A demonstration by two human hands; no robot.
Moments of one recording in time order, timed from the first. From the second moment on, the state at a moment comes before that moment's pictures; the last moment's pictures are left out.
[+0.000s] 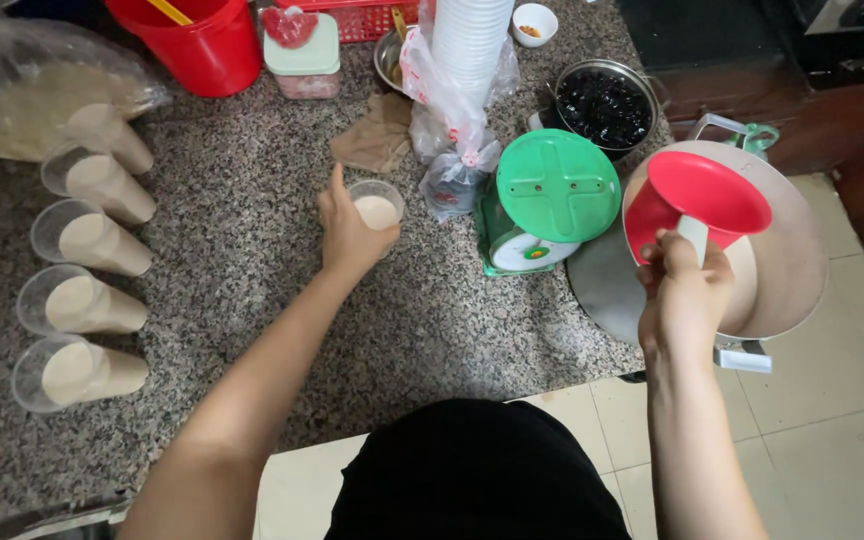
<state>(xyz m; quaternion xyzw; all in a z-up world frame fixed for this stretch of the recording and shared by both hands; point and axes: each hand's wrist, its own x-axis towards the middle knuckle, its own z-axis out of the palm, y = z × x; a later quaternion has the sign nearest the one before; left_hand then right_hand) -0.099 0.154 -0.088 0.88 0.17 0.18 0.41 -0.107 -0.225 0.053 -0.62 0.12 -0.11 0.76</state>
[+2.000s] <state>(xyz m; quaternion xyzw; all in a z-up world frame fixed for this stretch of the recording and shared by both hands) -0.023 -0.071 0.017 0.77 -0.14 0.22 0.58 -0.179 -0.250 0.166 -0.72 0.05 -0.10 0.69</state>
